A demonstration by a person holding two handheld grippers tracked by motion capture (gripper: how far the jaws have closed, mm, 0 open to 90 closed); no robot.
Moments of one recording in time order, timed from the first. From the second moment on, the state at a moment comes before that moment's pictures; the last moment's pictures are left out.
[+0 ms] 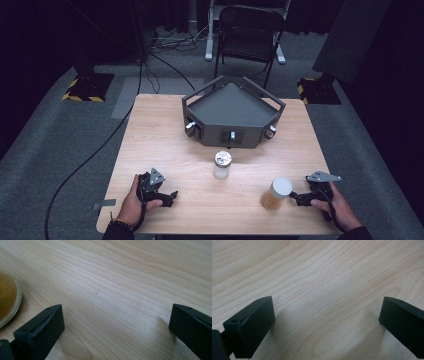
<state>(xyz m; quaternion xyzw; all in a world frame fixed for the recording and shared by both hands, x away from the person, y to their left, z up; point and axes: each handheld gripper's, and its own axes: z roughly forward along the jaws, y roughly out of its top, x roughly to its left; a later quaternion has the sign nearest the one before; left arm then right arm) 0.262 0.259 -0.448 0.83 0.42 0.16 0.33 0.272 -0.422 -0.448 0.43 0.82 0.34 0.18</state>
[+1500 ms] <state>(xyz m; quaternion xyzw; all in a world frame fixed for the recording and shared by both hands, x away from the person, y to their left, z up) 0.251 0.231 -0.435 0.81 0.41 0.20 0.36 0.271 -0.421 -0.448 0.43 0.82 0.34 0.19</state>
